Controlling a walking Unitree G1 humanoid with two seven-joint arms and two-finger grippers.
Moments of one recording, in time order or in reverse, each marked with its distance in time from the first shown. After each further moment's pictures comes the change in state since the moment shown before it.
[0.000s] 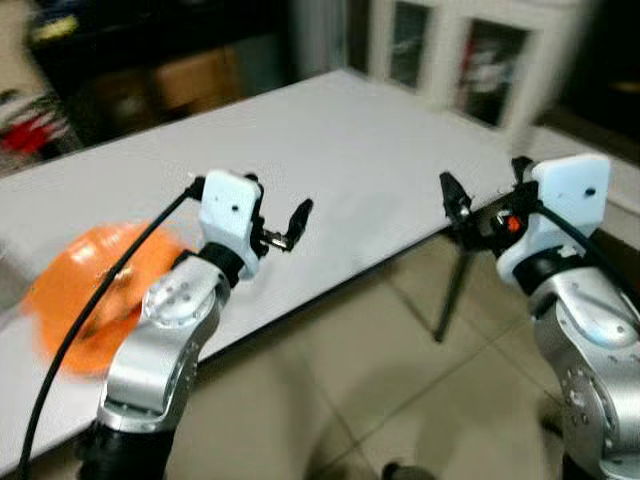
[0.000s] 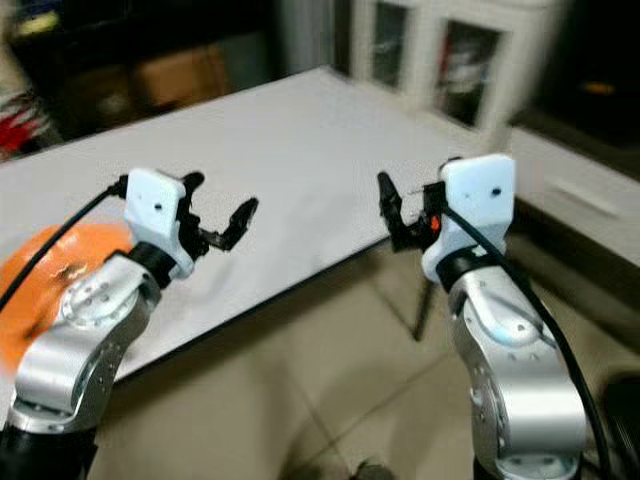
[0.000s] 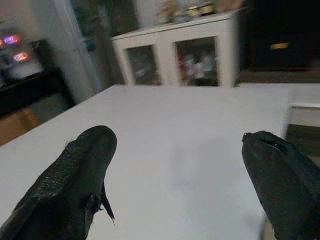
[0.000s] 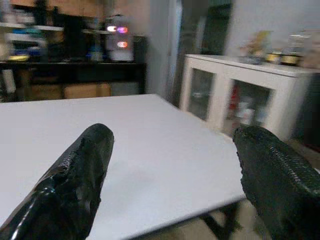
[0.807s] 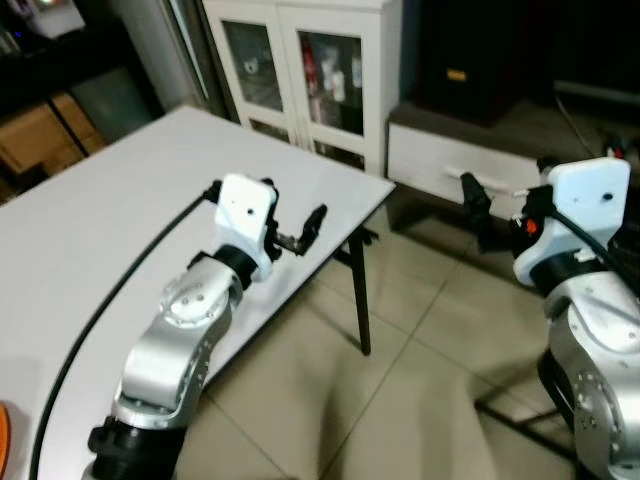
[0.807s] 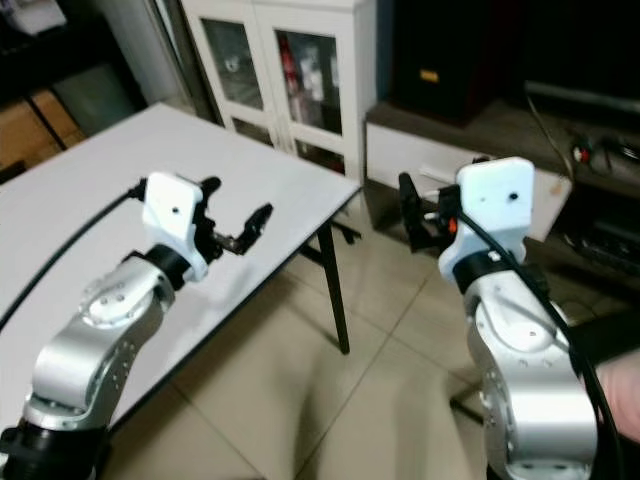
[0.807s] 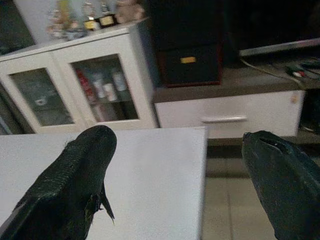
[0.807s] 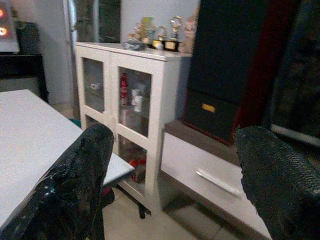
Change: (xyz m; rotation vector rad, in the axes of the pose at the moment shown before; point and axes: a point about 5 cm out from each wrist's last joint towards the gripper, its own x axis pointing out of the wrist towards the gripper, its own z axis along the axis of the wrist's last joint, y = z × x) left arm 0.005 -0.008 -0.004 -0.014 0.008 -0.031; right arm -0.003 -0.007 -0.003 -0.064 0.002 -0.042
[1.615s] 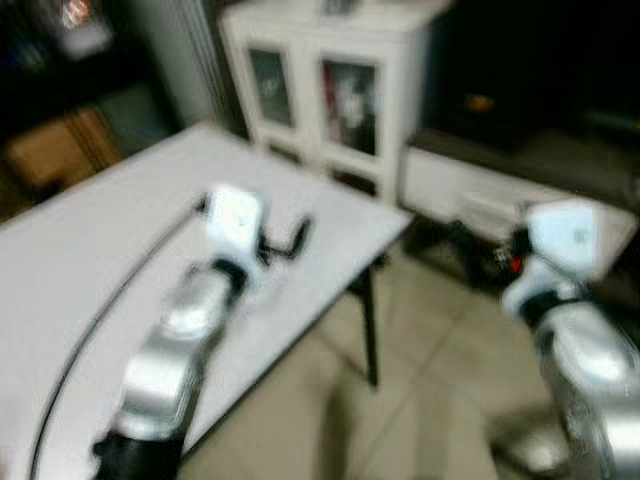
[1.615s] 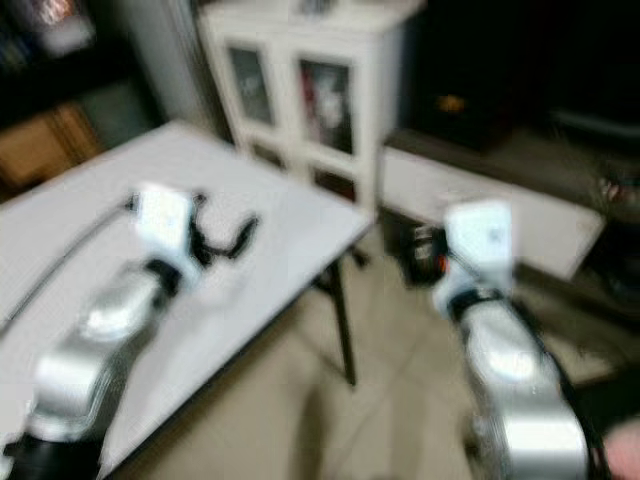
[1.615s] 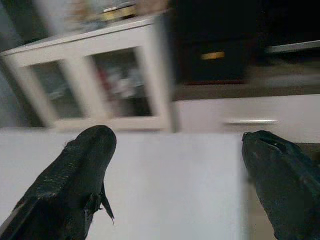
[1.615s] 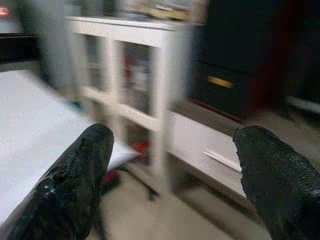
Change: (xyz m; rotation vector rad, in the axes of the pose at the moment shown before) left arm -0.001 -0.006 -0.014 -0.038 0.044 0.003; right arm -0.012 -0.009 -0.041 0.055 0.154 -0.066
